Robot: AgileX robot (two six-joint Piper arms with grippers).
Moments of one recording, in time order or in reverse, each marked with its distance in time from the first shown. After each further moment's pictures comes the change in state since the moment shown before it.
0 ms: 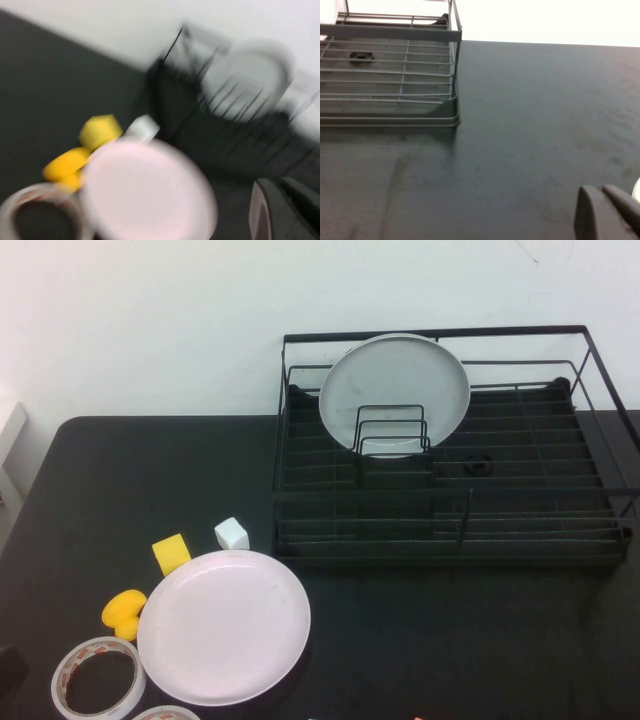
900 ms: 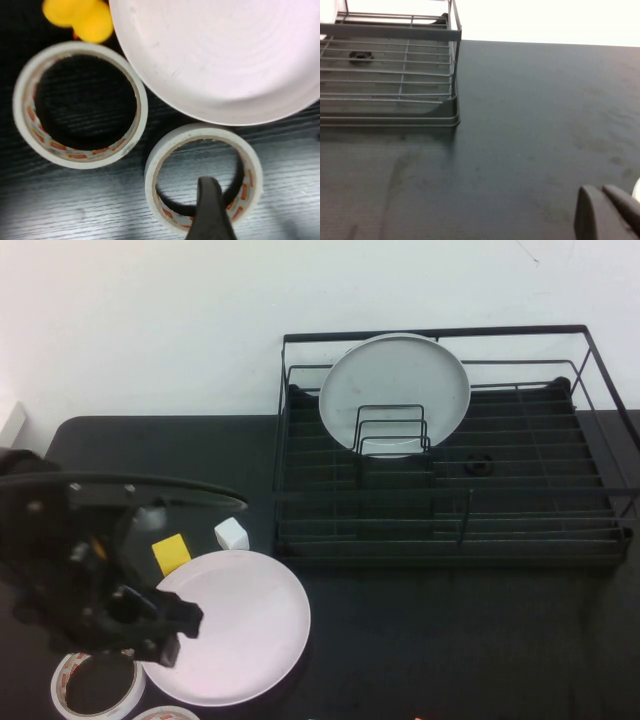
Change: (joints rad) right arm 0.000 0.000 0.002 0.000 0.000 0.000; left arm -0.363 1.199 -0.622 0.559 0.423 -0.215
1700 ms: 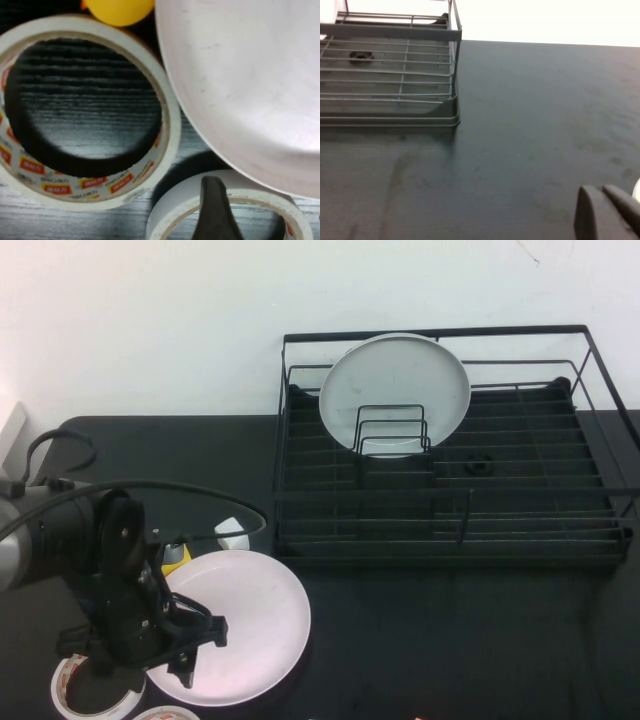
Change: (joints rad) right arm 0.000 0.000 0.000 0.000 0.000 0.000; left arm 0.000 0.311 -0.004 0.030 -0.138 -0.208
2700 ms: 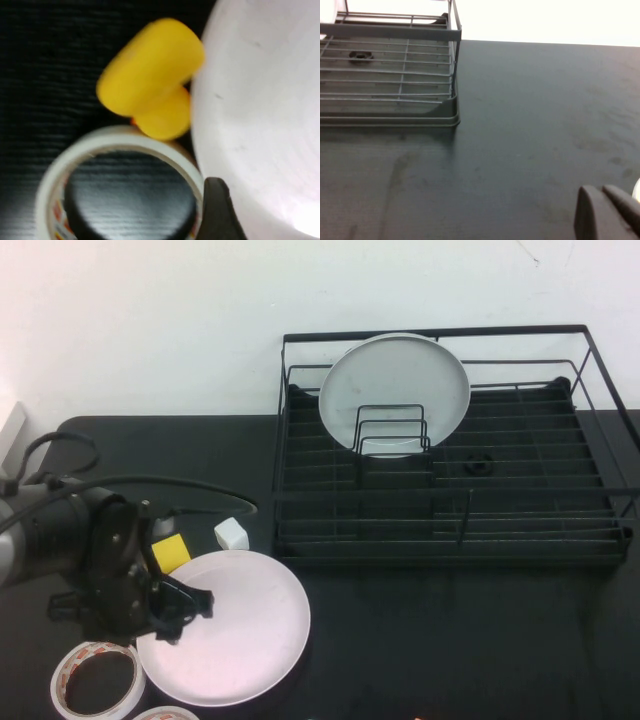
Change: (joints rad) right arm 0.000 0.000 0.000 -0.001 0.000 0.000; left arm 0.020 0.002 0.000 0.176 -0.160 -0.073
